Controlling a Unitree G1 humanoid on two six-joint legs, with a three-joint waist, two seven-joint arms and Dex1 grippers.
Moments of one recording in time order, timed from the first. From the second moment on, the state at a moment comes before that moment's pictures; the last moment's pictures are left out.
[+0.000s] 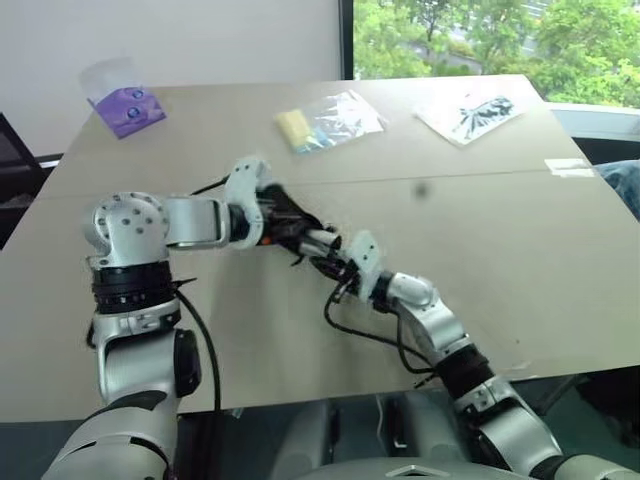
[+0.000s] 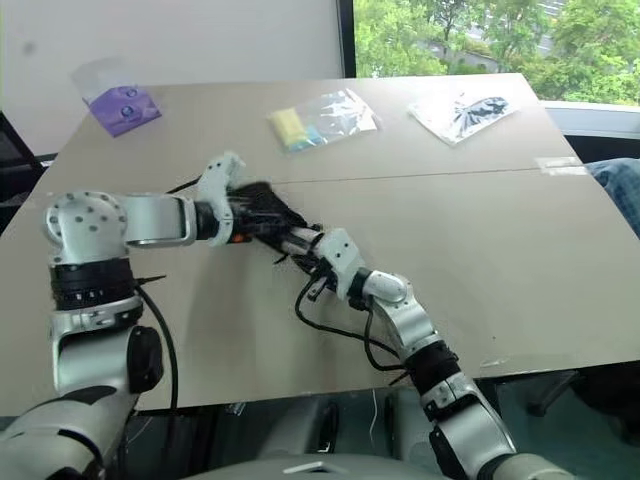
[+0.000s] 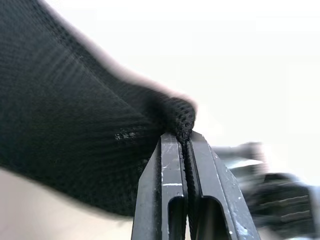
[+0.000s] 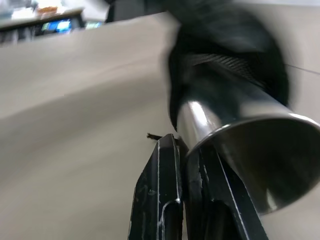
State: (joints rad) left arm -0.82 0.51 0.23 0.01 -1.06 1.61 0.03; right arm -0.49 0.04 0.40 0.41 0.03 -0.03 0.66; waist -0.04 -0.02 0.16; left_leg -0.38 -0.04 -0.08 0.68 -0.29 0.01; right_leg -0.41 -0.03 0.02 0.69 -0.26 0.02
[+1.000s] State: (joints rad) left arm -0.74 0.29 0.42 -0.27 -1.07 1.61 0.07; right arm -0.81 0.13 0.29 0.77 0.13 -0.19 0.67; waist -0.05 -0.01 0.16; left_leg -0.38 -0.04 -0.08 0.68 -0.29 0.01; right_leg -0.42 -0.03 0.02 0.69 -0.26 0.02
